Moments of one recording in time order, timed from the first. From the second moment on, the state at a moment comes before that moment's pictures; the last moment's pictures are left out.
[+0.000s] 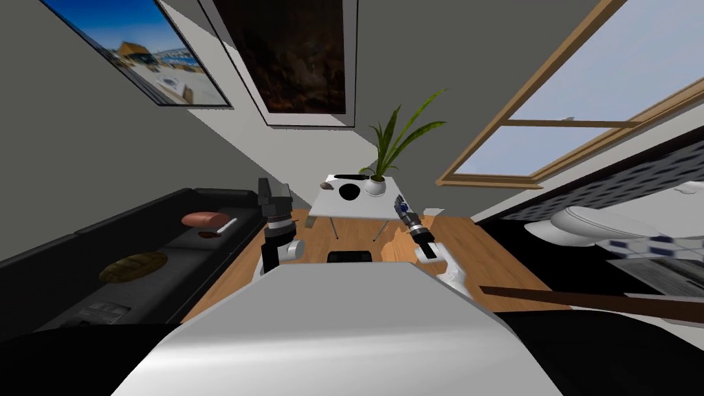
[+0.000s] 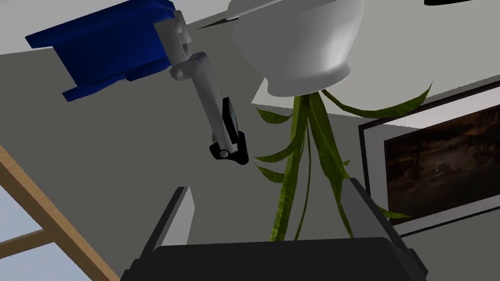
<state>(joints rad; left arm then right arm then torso) 0.46 0.02 -0.02 -2.22 0.07 -0.57 -0.11 0.40 -0.45 -0.11 -1.77 0.50 -0.23 0.38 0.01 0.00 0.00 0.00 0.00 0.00</state>
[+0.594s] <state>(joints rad) 0.46 0.02 -0.02 -2.22 0.07 -0.57 -0.11 0.38 -0.57 -0.14 -1.60 0.61 -0.16 0.50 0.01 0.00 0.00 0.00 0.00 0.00</state>
